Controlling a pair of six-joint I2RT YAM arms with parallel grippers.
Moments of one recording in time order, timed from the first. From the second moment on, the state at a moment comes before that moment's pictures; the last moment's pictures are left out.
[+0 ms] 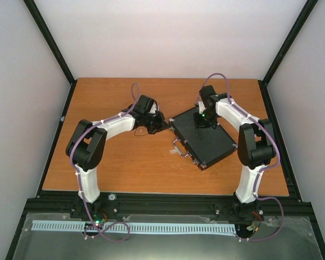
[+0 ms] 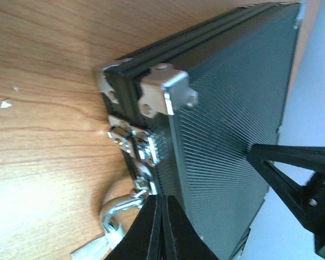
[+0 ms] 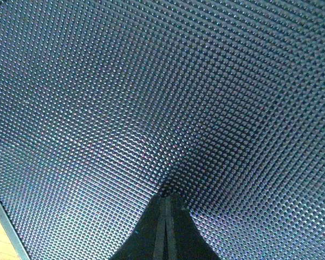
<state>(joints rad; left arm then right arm) -0.51 1.90 1.28 -0.26 0.52 -1.02 0.30 1.91 1.50 -0.92 -0.18 0.13</state>
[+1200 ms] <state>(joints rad) -0.51 1.83 1.27 -0.29 0.50 -1.05 0.30 1.90 1.45 -0.87 -0.20 0.11</state>
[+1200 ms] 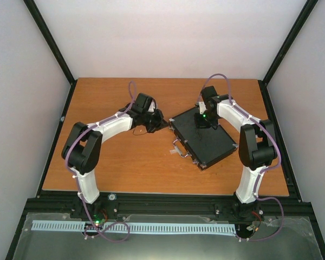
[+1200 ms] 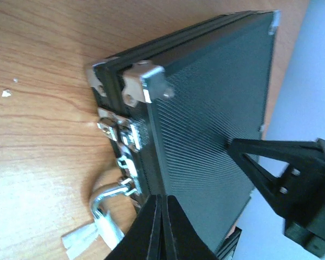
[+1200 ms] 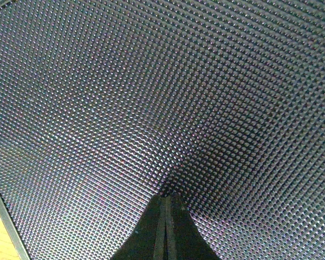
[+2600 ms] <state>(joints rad) -0.51 1.94 1.15 -0.32 0.47 -1.00 0.29 1.88 1.42 -0.83 -0.22 0.11</state>
